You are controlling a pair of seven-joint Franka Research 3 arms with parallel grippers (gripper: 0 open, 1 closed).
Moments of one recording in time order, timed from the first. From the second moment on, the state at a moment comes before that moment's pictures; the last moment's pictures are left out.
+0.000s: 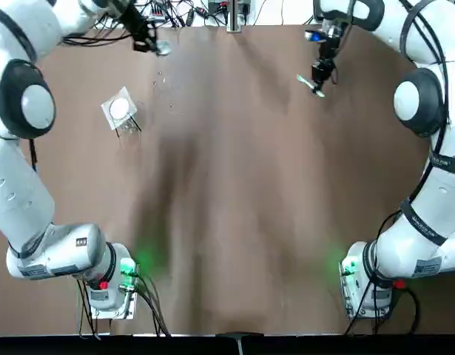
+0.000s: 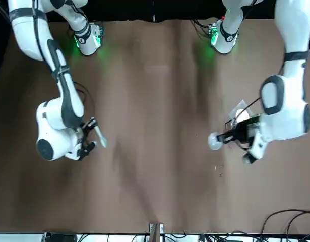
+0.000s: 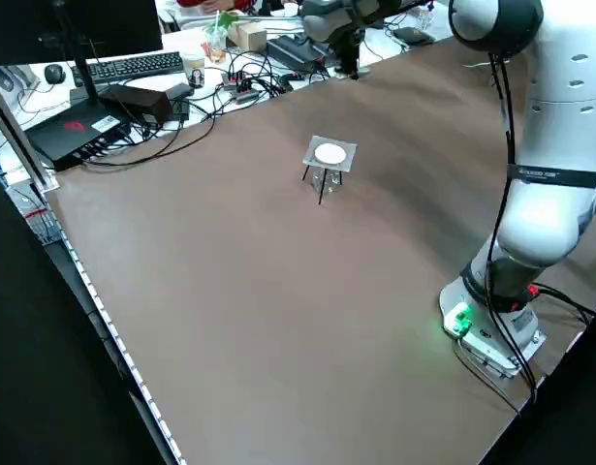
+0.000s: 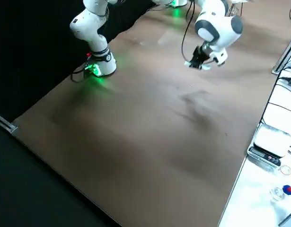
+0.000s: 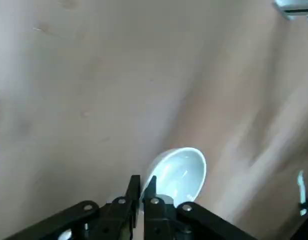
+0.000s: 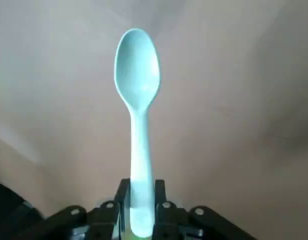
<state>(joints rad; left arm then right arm) 0.14 0.39 -0.27 -1.65 -0.46 1.95 -0.31 0.09 0.62 0.09 -1.47 0.15 1.58 -0.48</state>
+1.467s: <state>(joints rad) 0.52 0.29 -0.28 -2.01 -0.45 1.88 0.36 -0.19 0.74 0.09 -1.60 -0.25 1.96 -1.40</state>
